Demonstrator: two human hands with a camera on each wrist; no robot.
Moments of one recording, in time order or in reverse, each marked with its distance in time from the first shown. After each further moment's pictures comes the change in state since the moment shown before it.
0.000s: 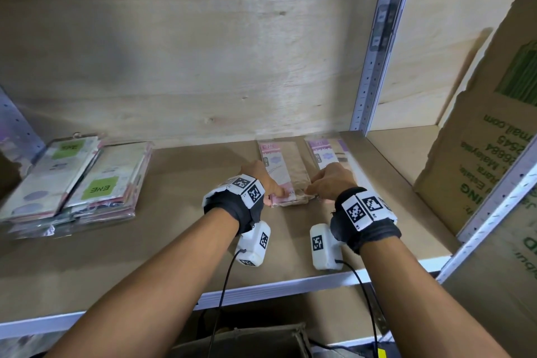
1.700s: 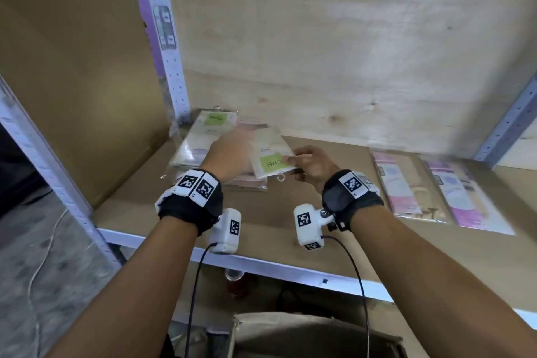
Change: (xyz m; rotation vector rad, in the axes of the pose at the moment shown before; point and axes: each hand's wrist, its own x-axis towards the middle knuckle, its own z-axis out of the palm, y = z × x) left_hand -0.111 -0.176 -0.232 -0.077 0.537 0.211; right_hand -0.053 -0.188 0.194 0.581 -0.490 -0.291
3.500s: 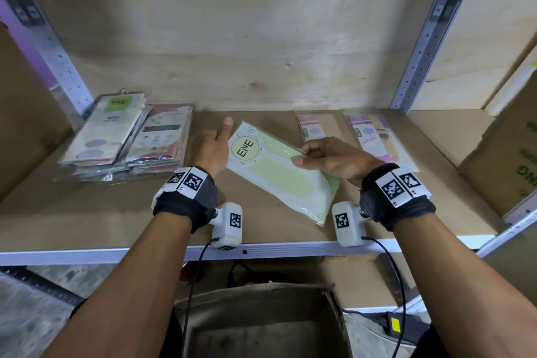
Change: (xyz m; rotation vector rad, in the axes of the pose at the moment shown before) left_hand 0.001 0.044 0.145 0.096 0.018 -0.053; right_hand -0.102 0.032 -0.187 -0.323 -0.143 -0.069
